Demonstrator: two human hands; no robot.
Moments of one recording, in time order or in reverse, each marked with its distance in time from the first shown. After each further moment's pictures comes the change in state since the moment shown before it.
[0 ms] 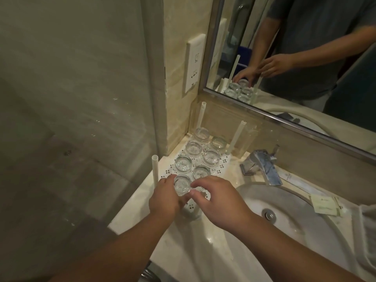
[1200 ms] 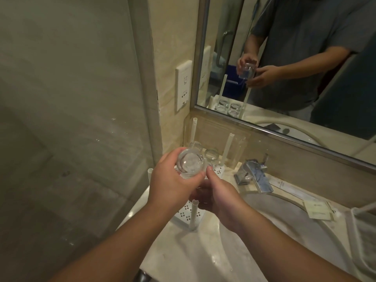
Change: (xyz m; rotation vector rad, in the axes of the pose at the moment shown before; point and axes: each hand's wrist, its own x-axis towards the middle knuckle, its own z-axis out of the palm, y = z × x) left_hand -0.052 0.088 -0.089 -0.496 0.340 0.453; right_hand 0.004 -0.015 -0.030 1.070 -0.100 0.582
